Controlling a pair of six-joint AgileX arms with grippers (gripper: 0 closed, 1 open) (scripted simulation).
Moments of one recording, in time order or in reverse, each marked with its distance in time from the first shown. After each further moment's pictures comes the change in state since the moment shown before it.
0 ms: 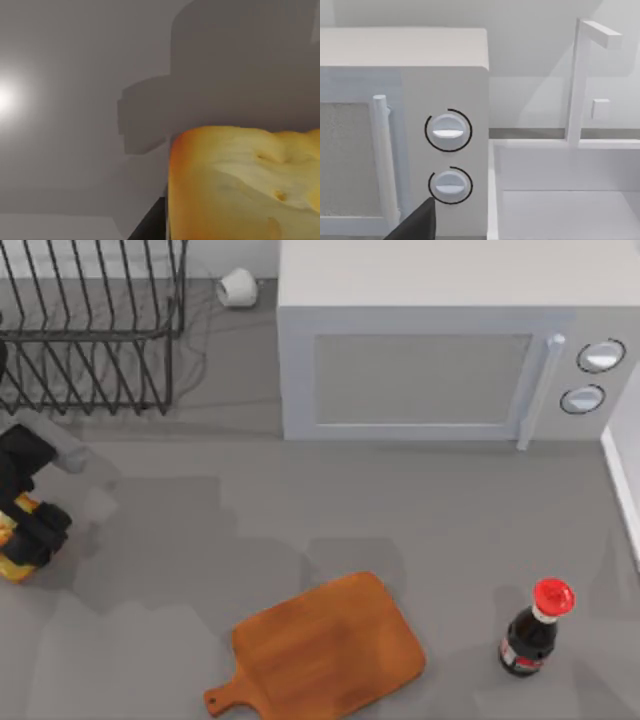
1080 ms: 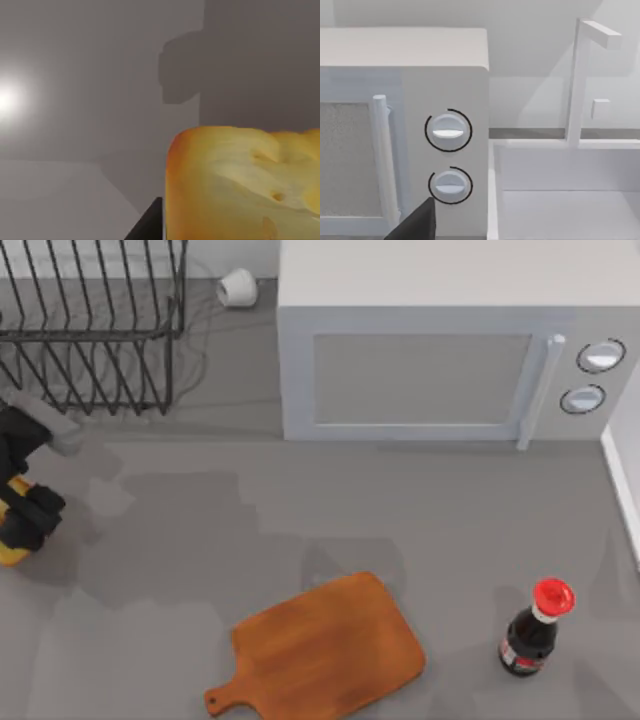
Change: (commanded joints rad) left arm -0.003 -0.026 0.062 -0.076 0.001 0.003; right arm 0.000 0.000 0.000 0.000 0.000 0.000
